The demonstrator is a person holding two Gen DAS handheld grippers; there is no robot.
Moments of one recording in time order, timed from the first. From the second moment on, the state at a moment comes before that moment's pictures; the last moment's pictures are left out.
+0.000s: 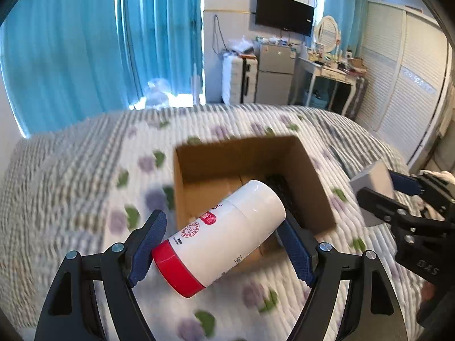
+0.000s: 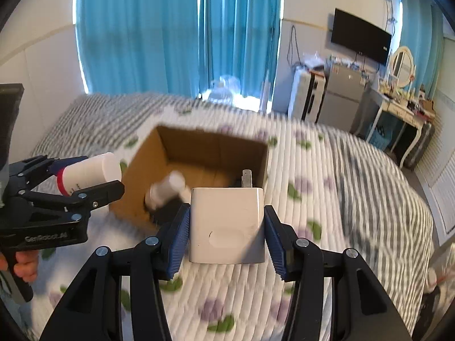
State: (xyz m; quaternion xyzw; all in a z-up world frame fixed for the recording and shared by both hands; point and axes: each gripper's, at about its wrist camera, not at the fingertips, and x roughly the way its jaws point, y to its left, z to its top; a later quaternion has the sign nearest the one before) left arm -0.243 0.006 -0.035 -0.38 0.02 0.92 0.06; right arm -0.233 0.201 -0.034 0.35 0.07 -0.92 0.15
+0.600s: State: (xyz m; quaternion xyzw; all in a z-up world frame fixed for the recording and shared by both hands) left arm -0.369 0.026 -0.106 -0.40 0.09 0.91 0.07; right arm -0.358 0.194 -0.068 0.36 0.06 -0.92 0.16
